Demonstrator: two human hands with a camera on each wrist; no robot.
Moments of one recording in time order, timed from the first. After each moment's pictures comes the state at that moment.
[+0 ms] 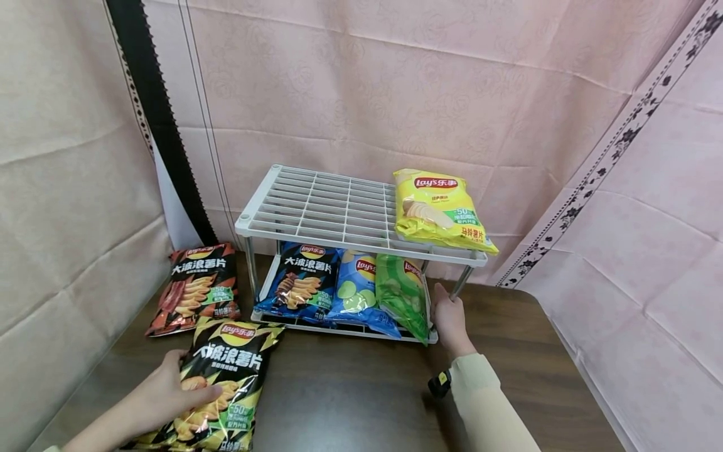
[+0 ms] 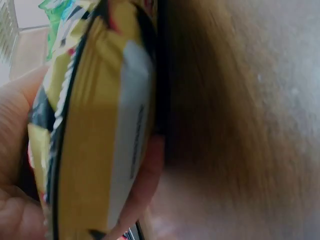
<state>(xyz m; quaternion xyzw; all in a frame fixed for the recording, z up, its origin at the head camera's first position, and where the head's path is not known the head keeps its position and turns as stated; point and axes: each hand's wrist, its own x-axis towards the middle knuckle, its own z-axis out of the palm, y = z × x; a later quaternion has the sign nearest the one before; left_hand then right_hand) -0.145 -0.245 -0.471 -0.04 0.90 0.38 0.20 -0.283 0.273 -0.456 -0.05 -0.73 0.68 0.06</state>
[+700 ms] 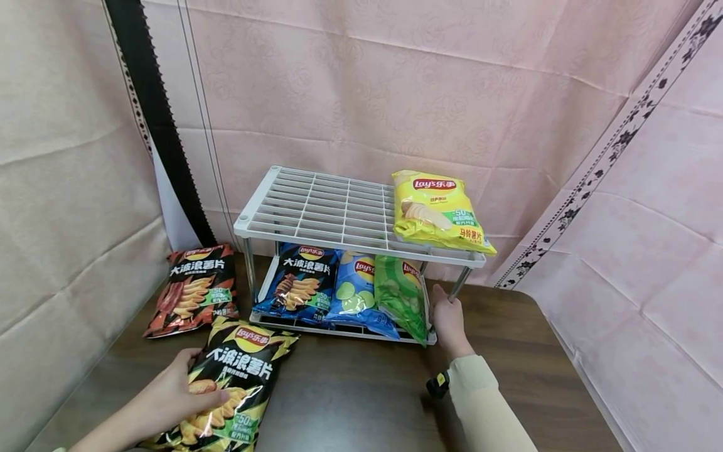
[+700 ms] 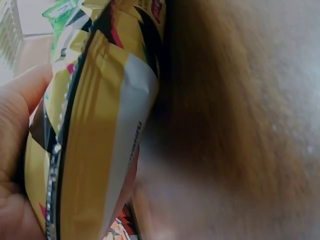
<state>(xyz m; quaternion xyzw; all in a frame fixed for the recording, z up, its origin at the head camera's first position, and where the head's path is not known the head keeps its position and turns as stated) -0.141 -0.230 -0.468 -0.01 0.91 0.39 0.15 -0.283 0.272 -0.455 -0.05 -0.72 0.69 0.06</state>
